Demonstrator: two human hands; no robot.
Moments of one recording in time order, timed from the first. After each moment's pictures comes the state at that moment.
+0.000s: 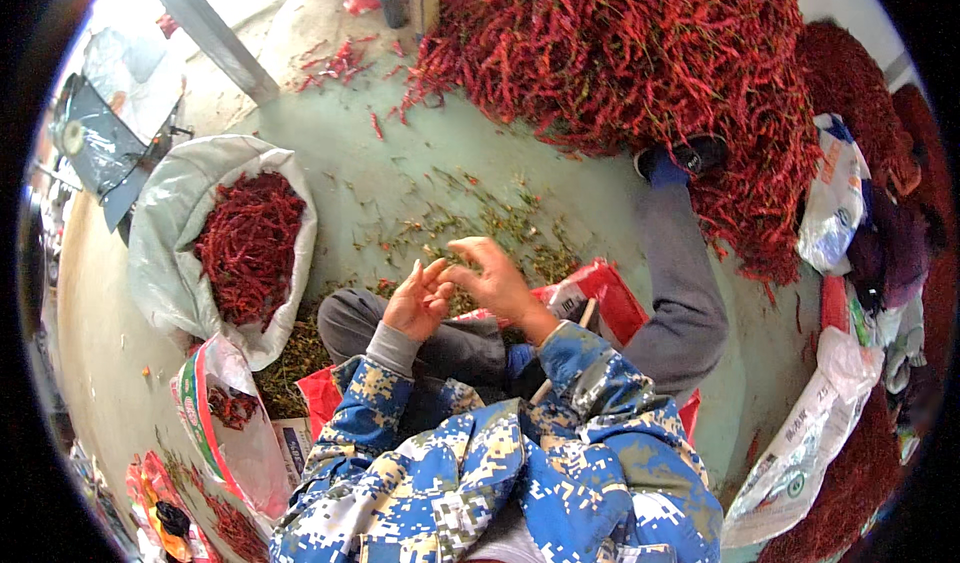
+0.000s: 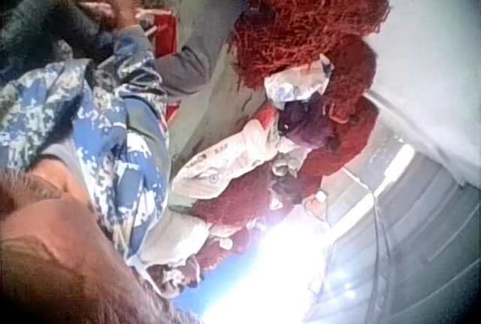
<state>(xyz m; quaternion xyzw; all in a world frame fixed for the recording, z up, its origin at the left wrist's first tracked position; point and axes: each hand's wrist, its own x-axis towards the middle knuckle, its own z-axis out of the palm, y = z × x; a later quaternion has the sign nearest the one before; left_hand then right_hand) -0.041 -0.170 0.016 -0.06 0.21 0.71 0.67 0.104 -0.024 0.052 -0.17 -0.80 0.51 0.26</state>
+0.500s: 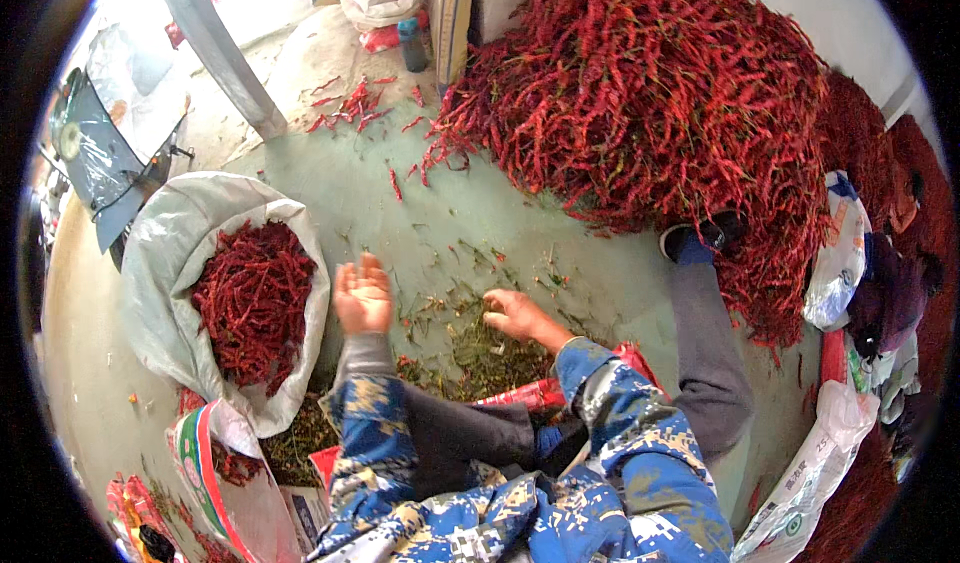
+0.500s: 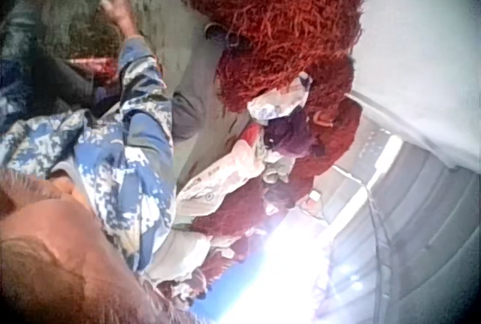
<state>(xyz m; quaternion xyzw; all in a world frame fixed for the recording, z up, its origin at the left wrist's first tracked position) -0.224 -0.116 0.013 -0.11 0.08 0.93 0.34 0.022 0.082 -0.051 -0.20 -0.85 0.49 0.02</state>
